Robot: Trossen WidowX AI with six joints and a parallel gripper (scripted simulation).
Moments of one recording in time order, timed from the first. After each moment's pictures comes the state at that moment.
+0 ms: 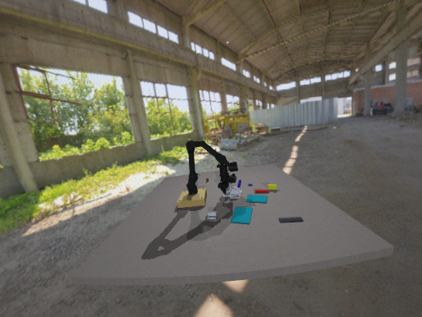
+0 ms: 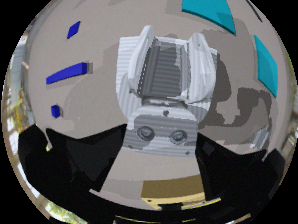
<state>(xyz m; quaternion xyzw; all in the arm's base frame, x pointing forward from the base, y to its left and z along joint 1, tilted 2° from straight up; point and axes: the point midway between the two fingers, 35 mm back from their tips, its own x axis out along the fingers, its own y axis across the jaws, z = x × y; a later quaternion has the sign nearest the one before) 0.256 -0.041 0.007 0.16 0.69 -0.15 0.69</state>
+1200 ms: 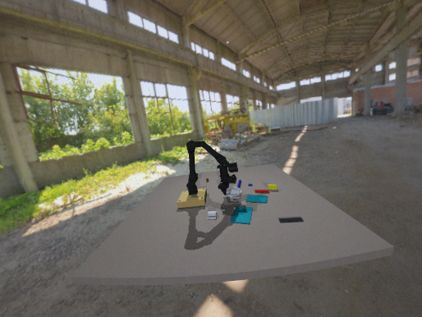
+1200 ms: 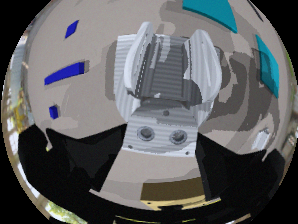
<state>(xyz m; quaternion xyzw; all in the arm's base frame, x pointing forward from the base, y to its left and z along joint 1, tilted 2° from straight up) 0.256 -0.041 0.001 0.16 0.69 -0.15 0.69</state>
